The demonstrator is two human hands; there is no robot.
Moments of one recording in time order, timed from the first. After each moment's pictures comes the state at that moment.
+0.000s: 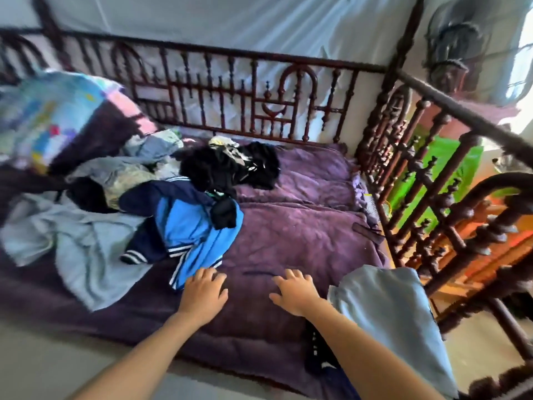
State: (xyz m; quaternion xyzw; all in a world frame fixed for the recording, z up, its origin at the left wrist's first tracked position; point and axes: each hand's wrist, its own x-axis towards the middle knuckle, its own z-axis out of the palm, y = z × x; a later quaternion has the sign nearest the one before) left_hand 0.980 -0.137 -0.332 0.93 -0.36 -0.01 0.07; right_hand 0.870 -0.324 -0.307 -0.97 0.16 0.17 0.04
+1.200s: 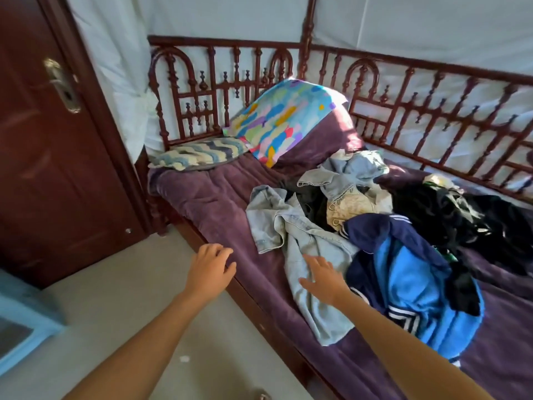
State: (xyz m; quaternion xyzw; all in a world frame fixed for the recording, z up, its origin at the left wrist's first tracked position) left_hand 1.240 0.353 -0.318 0.98 -0.05 0.06 0.17; right_hand 1.248 0.087 -0.325 -0.98 -0.06 0.15 0.13
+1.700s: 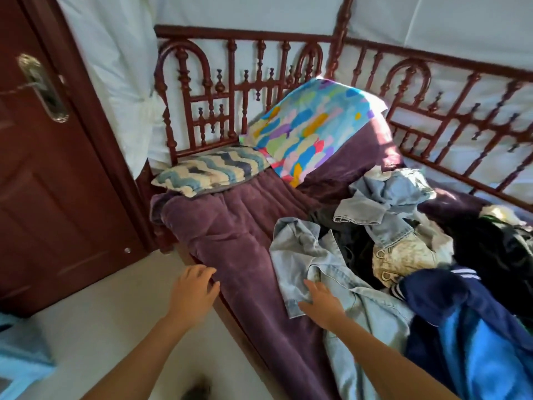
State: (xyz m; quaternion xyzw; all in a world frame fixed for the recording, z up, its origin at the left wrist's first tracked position) left_hand 1.428 0.469 -0.350 0.99 0.02 0.00 0.14; right_hand 1.454 0.184 -0.378 -0.96 -0.02 0.23 0.15
